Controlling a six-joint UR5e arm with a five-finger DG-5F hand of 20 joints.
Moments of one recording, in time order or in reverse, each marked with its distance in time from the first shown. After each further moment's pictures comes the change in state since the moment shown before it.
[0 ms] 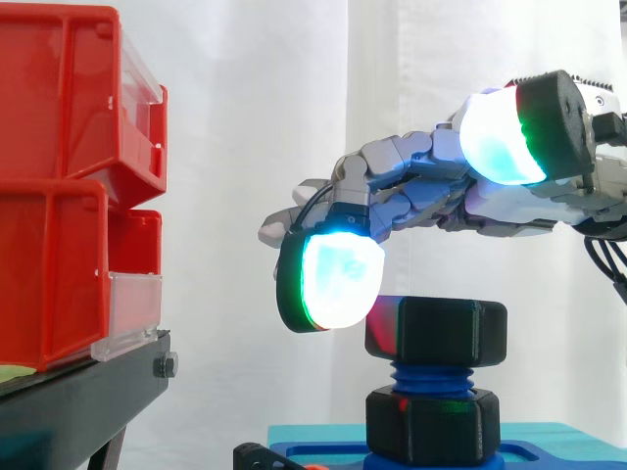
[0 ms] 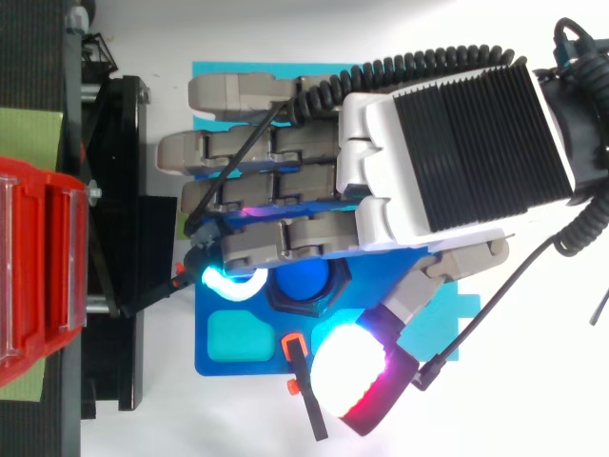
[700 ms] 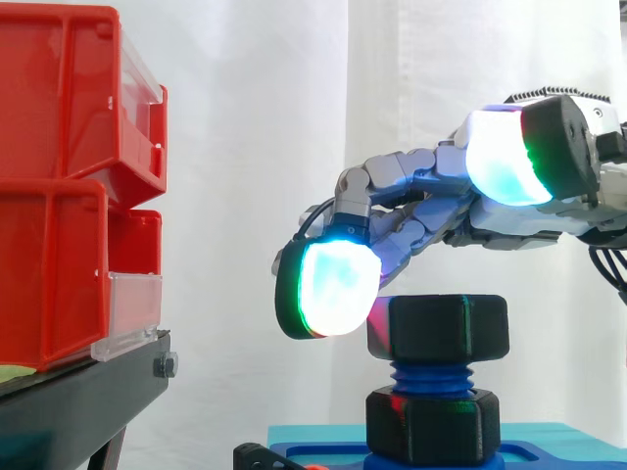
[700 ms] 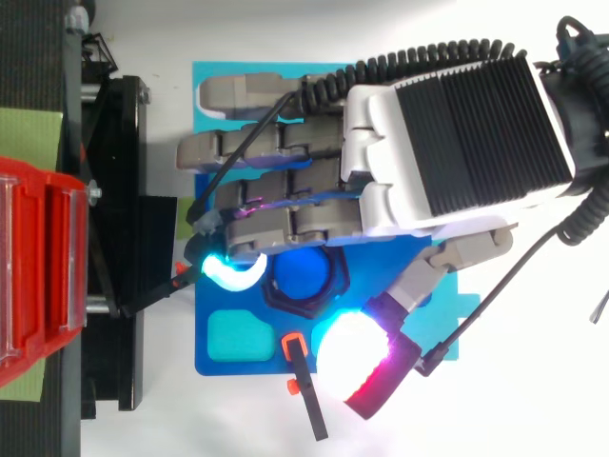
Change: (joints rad) arm -0.009 0.000 0.000 -0.032 -0.003 0.031
